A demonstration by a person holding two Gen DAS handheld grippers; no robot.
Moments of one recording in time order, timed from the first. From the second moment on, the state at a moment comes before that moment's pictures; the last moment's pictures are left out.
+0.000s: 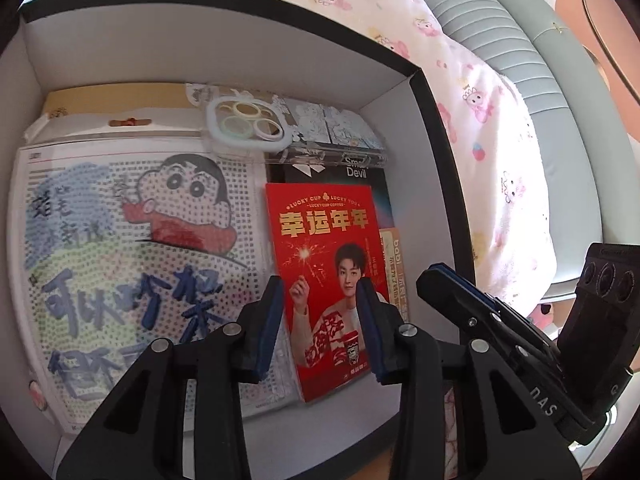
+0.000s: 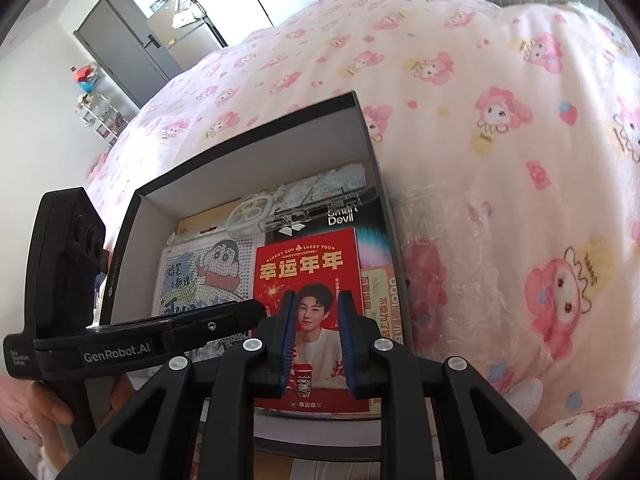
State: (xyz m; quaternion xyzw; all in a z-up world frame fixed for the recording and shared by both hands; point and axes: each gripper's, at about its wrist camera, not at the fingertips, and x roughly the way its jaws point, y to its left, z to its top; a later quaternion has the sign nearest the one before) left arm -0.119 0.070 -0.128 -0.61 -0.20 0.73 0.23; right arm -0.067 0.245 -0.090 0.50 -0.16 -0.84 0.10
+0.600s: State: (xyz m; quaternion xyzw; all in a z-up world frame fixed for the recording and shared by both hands) left arm -0.113 0.070 -0.129 -0.61 -0.22 0.72 0.25; right arm -0.071 0.252 -0.089 0.50 -0.19 -0.84 0.10
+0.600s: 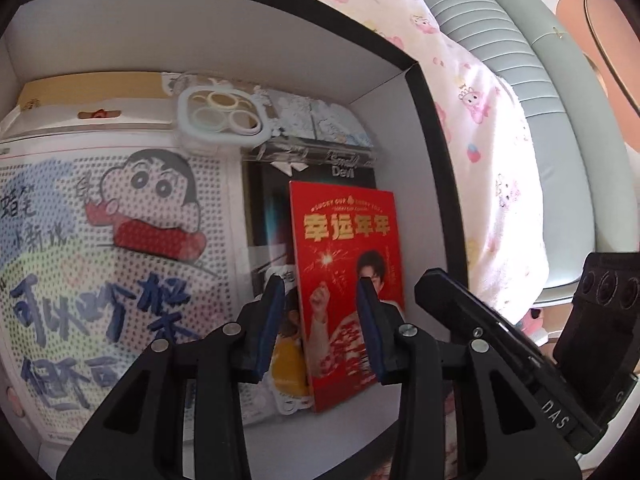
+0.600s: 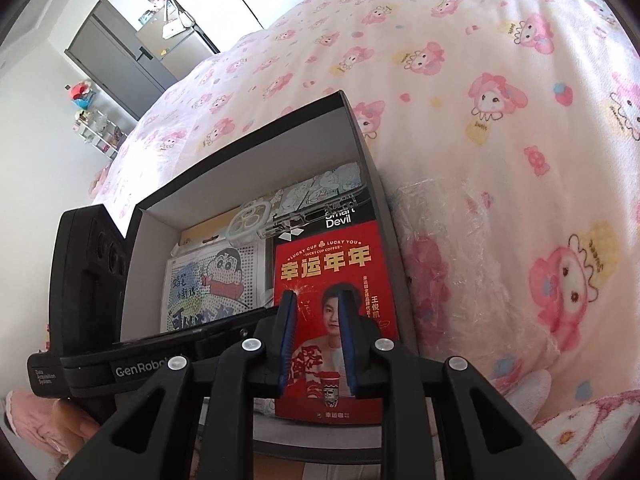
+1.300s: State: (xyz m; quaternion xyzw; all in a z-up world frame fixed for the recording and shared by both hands) left arm -0.094 0.055 -0.033 -0.46 -0.11 0.87 0.11; right arm -0.073 0.233 -0.043 0.43 -0.13 -0.89 0.02
